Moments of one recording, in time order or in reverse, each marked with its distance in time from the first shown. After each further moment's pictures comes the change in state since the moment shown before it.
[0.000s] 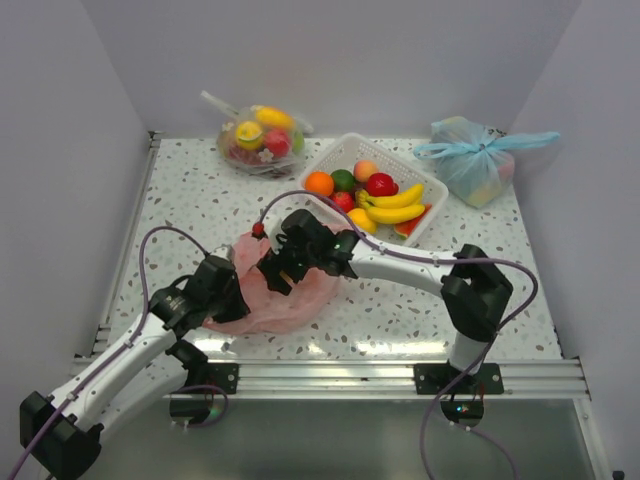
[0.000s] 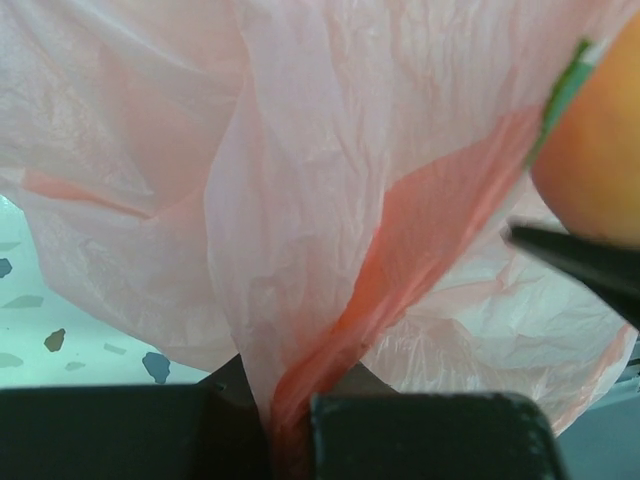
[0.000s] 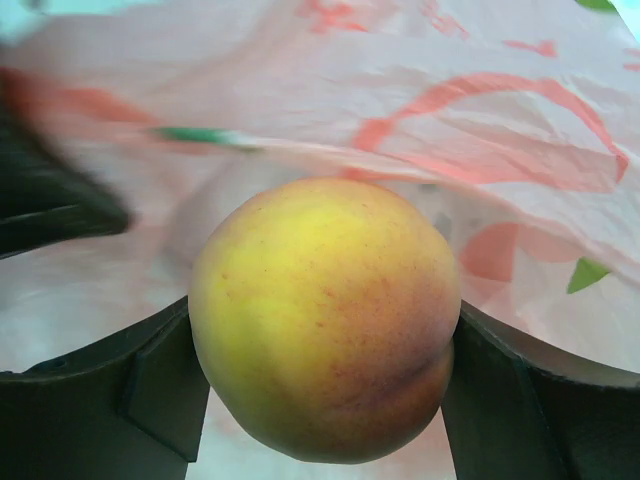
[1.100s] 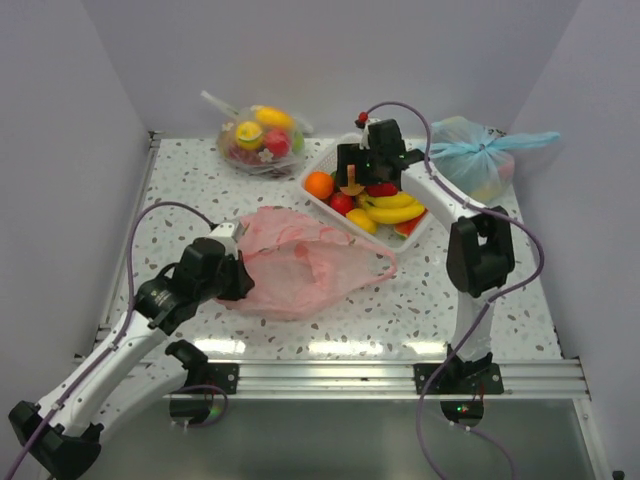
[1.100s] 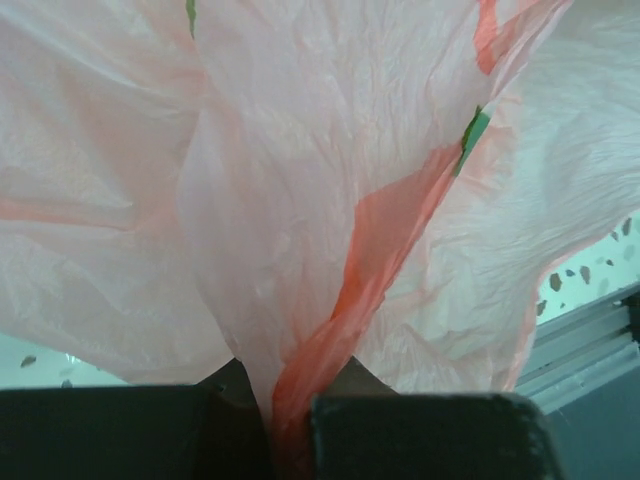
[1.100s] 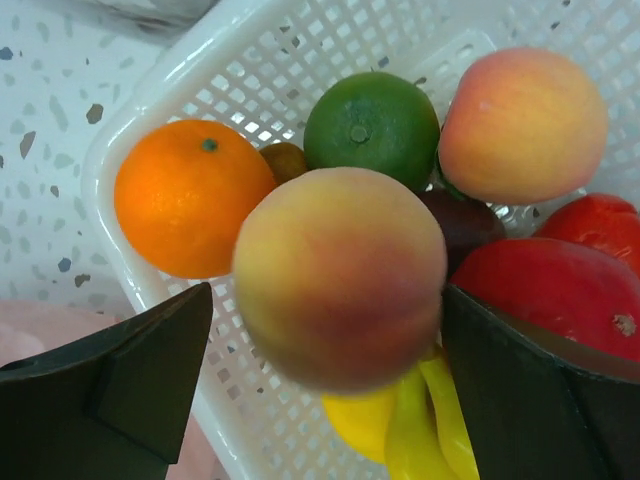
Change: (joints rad) left arm 0.000 0.014 0.176 0.050 -0.002 0.256; right arm -0.614 0.161 0.397 -0.177 0.005 0.247
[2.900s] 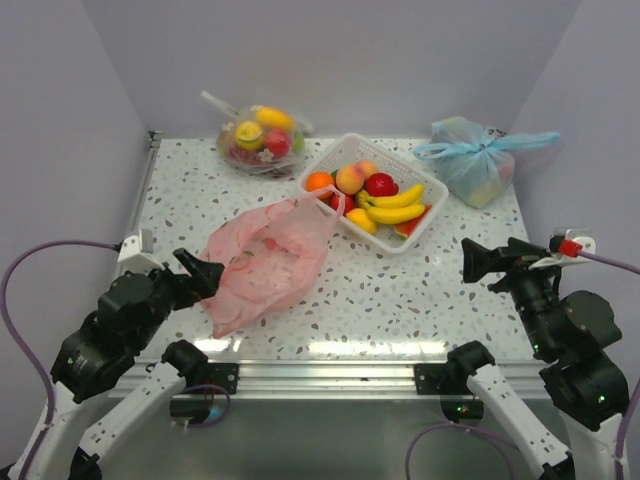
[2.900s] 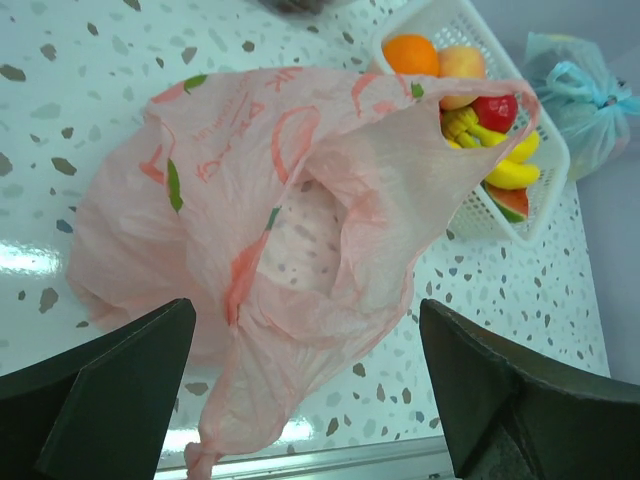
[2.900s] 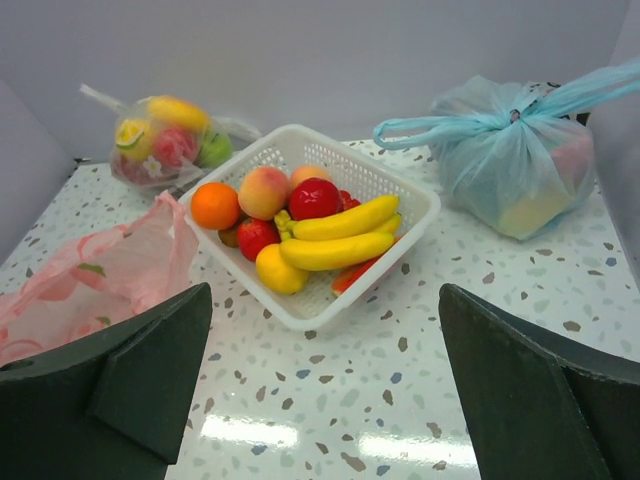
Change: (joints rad) left arm -0.005 -0.342 0.224 -0.226 -0.286 -0.241; right arm 0.010 -1.602 -0.597 -0.309 0.401 -0.035
